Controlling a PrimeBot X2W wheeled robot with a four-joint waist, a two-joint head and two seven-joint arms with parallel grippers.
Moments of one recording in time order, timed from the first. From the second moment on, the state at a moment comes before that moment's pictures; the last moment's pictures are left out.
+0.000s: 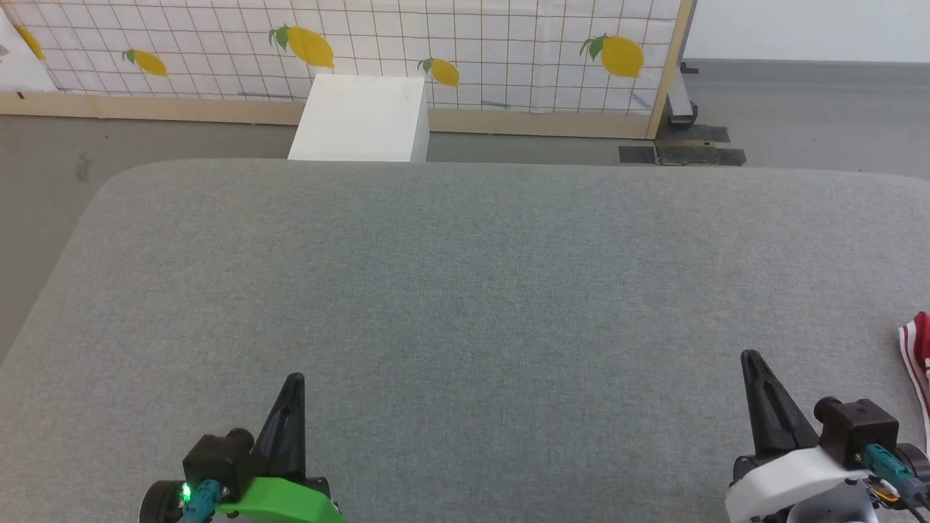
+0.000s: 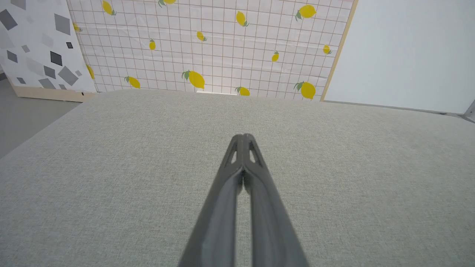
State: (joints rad) left arm 0.08 0.06 -0.04 0.09 -0.15 -0.08 -0.21; right arm 0.06 -0.05 -0.06 0.08 0.07 0.13 -0.13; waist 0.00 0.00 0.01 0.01
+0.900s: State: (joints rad) left arm 0.07 0.06 -0.03 0.07 -0.11 -0.06 -0.16; right arm 0.06 -0.05 -0.04 0.06 0.06 0.13 -0.10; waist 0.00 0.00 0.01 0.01
